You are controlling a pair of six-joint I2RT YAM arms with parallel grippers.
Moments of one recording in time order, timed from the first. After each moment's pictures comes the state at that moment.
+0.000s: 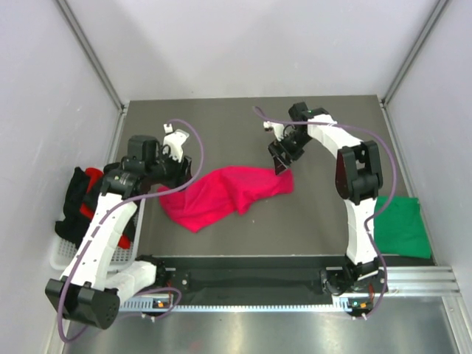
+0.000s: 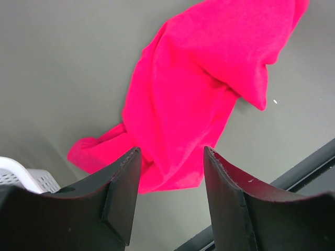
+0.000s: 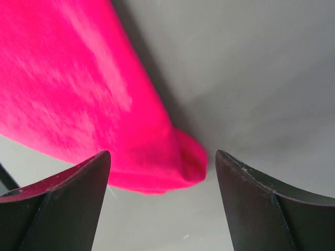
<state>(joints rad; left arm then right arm) -0.22 1.04 1.10 -0.78 0.33 0.18 0.32 2.19 1.84 -1.00 -0.53 -0.51</state>
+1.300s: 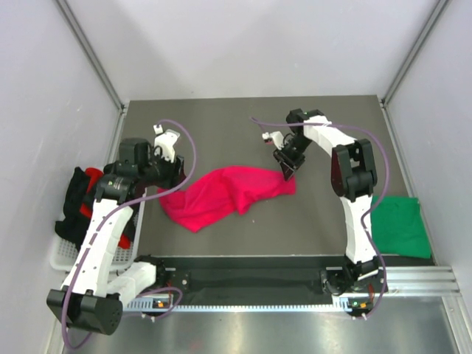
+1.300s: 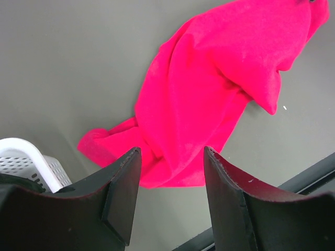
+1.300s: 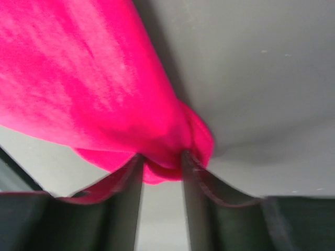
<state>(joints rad) -0.15 0.99 1.08 -0.78 0.32 0.17 0.33 2.26 1.86 -1.18 -0.45 -0.61</state>
